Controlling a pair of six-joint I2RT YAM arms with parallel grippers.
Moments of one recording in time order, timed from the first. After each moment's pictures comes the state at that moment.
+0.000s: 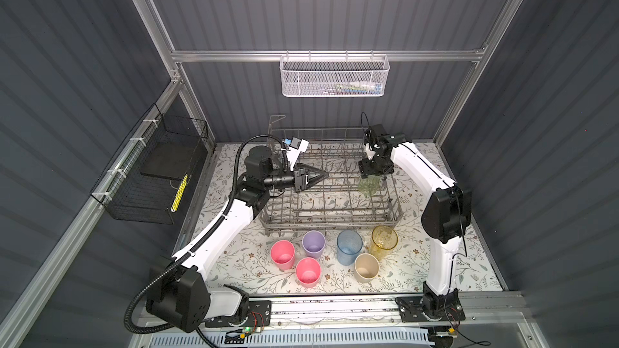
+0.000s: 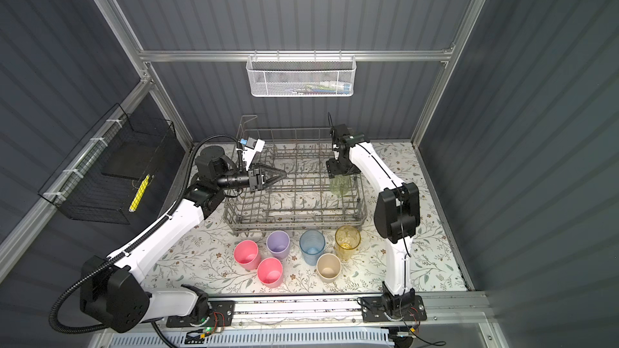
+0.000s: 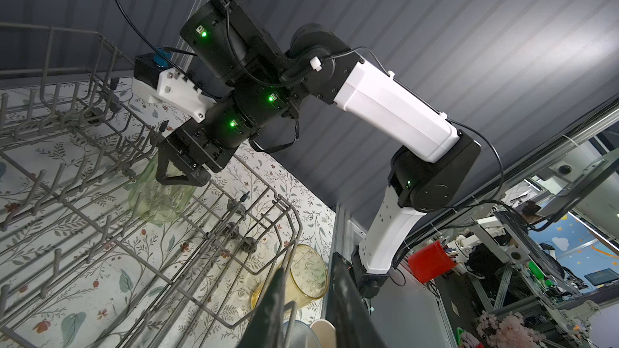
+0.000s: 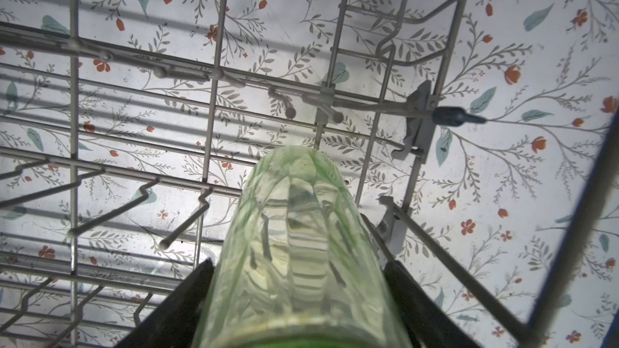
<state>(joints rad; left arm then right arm) -0.42 1.34 1.10 0.11 1.02 -0.52 0.35 2.05 1.94 -1.14 0.08 0.13</state>
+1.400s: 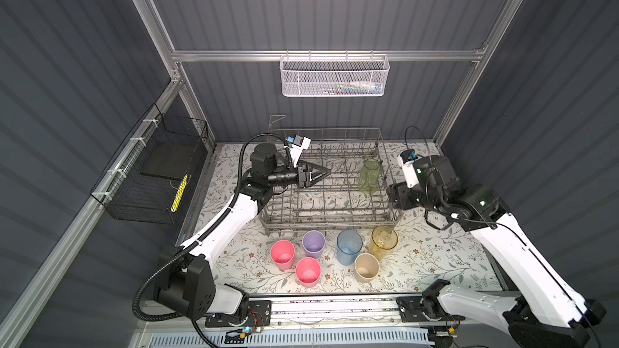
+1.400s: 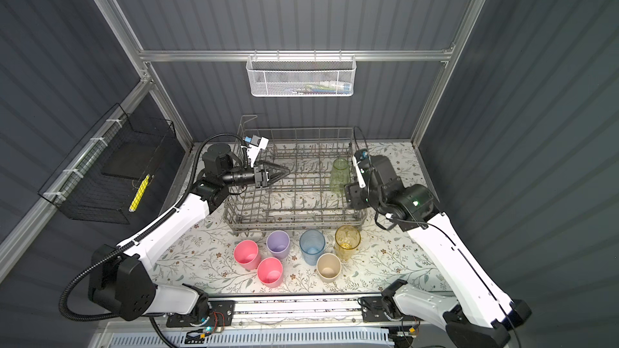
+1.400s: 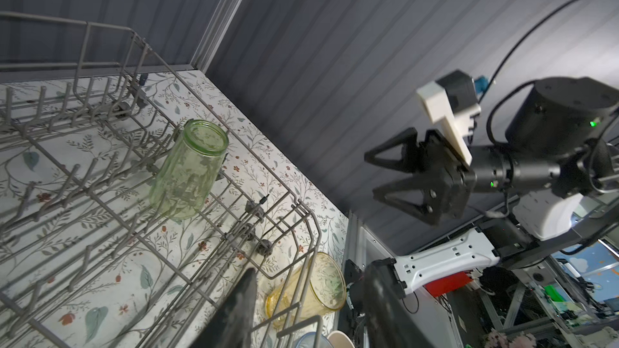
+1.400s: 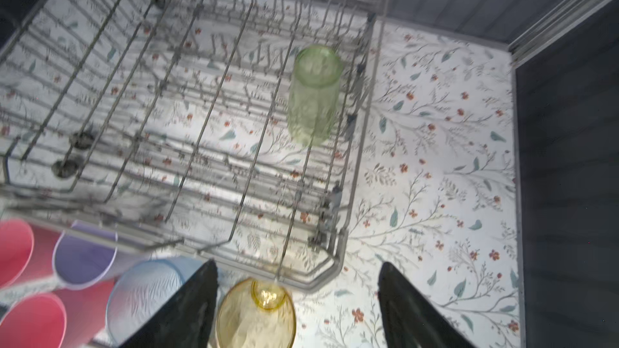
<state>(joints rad) -0.42 1.42 1.14 0.10 0.95 -0.52 0.61 1.09 1.39 -1.15 0.22 0.22</state>
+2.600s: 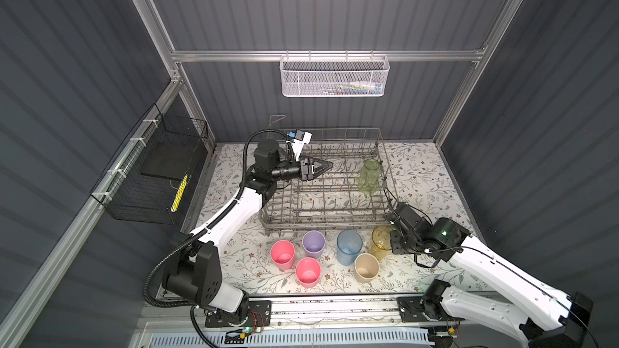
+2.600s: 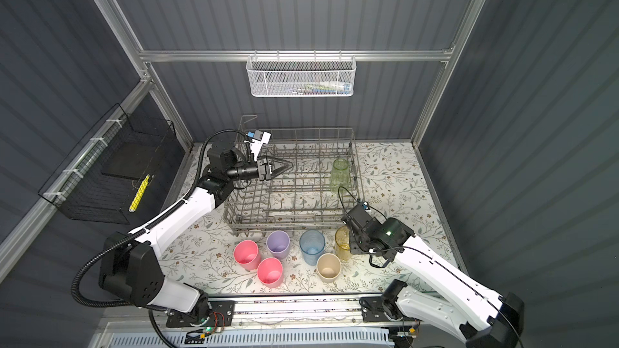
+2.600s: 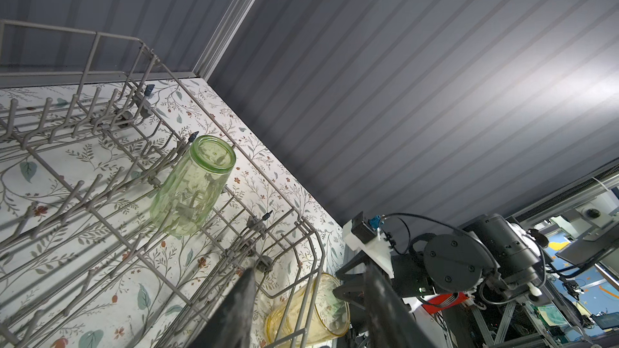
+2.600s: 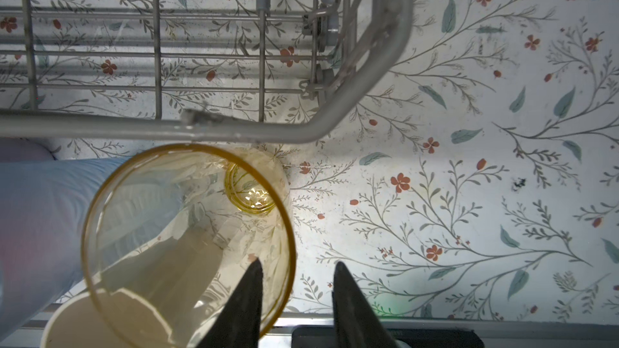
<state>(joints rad) -0.42 1.50 1.18 0.19 0.97 -0.60 0.74 0.95 0.86 -1.14 0.26 0.68</state>
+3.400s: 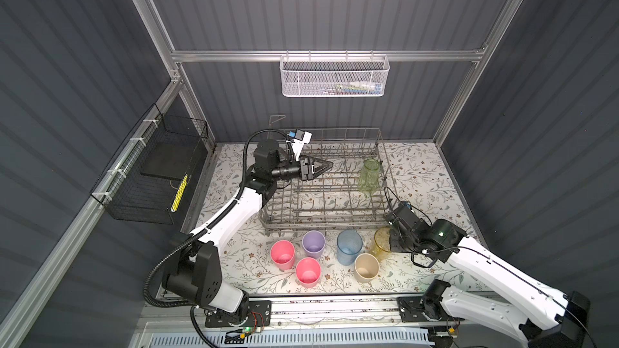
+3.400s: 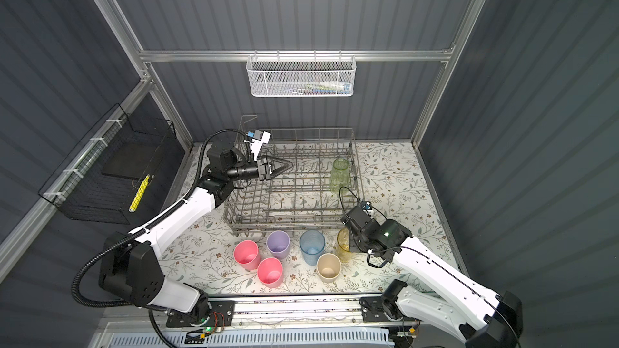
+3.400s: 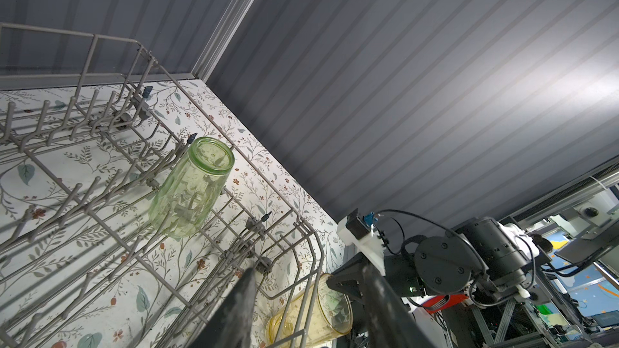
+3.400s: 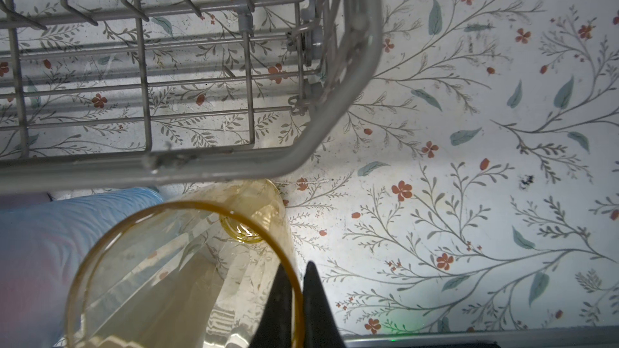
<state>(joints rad) -0.42 1.50 1.18 0.20 0.97 -0.60 0.74 0.95 0.83 -1.11 0.31 0.74</state>
